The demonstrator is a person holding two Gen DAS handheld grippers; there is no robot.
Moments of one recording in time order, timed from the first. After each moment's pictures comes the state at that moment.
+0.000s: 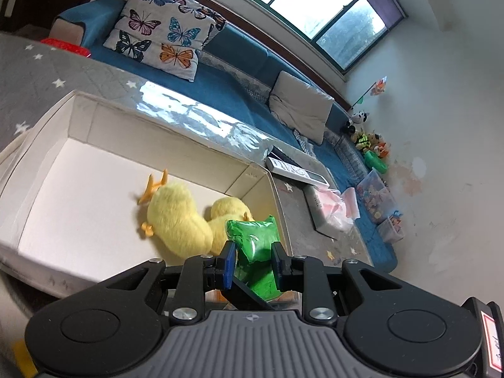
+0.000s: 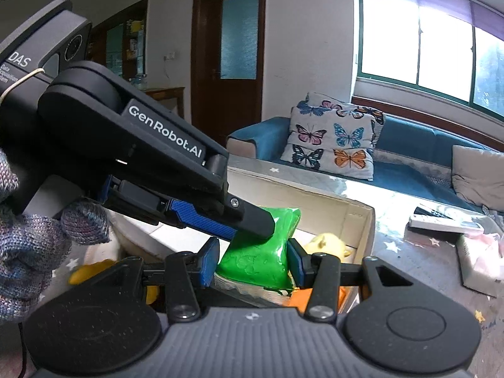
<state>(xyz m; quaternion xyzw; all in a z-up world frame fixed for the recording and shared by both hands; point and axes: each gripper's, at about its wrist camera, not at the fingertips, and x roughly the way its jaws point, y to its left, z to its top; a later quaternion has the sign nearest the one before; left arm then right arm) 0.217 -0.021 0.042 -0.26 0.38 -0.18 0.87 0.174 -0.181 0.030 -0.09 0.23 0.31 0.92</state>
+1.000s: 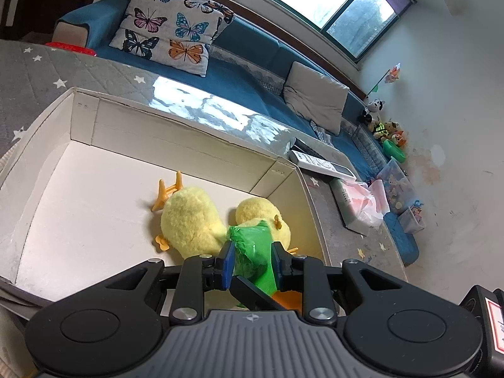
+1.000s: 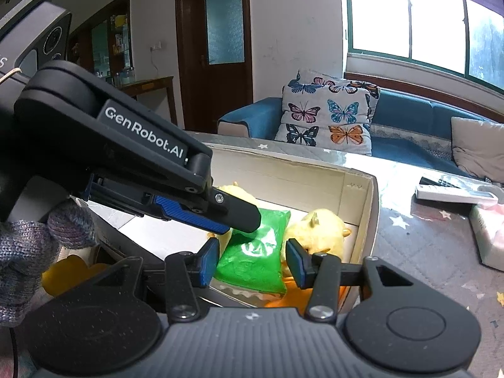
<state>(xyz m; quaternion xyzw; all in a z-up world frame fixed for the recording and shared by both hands) 0.236 -0.022 0.021 -0.23 0.40 -0.16 0.87 0.214 -0.183 -0.002 -0.07 0.27 0.30 0.91</state>
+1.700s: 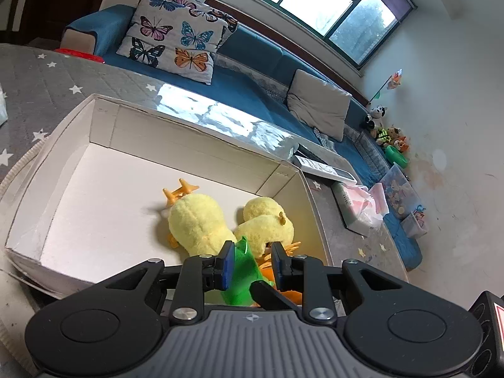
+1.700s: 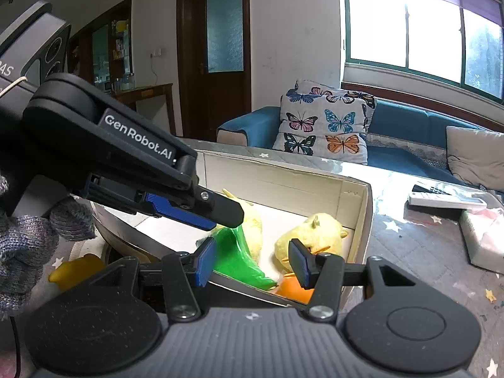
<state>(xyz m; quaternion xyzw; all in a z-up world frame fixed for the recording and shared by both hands) 0.216 -0.011 0.029 -0.23 0.39 -0.15 0.88 0.188 -0.187 0.011 -0.07 0.25 0.30 0.92</state>
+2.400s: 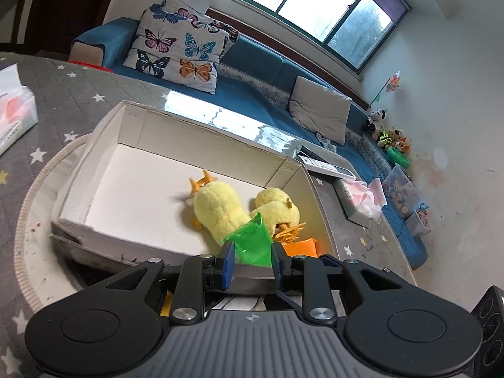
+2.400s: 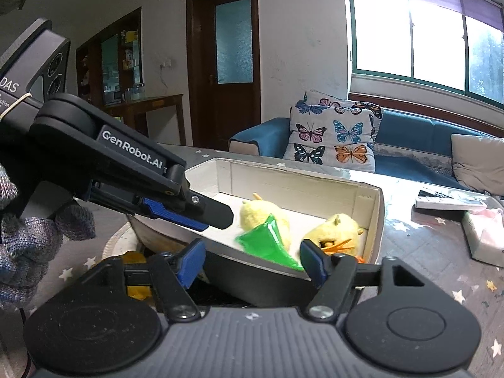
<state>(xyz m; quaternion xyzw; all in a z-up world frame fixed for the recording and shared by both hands) 0.168 0.010 0.039 -0.21 0.37 -0.14 0.89 0.146 -0.185 0.021 -0.06 0.23 0.31 0.92</state>
